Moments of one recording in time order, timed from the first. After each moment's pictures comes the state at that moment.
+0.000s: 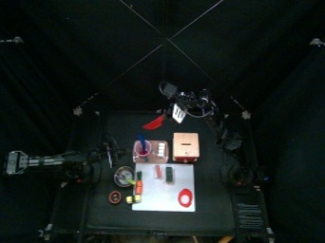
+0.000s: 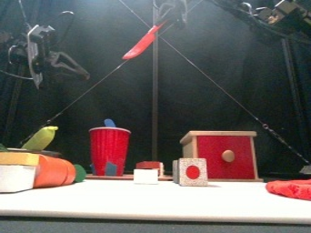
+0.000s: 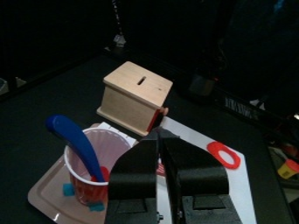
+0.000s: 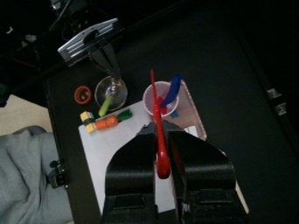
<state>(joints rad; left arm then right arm) 0.21 -0.81 1.24 -0.26 -0.32 -0.08 -0.54 0.48 -1.49 0.32 1.84 0.13</state>
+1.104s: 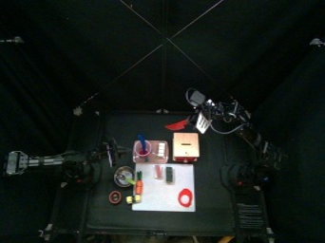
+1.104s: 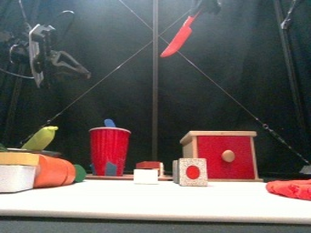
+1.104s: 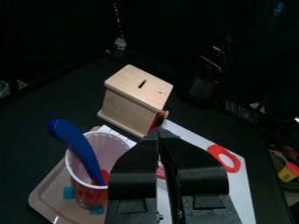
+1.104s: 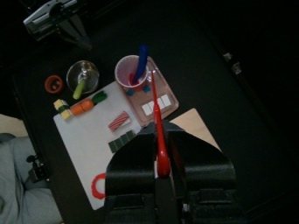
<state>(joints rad) 0.22 -0.81 1.23 -0.26 -0.32 -0.08 -0.46 -0.16 -0.56 0.09 1.52 0.12</state>
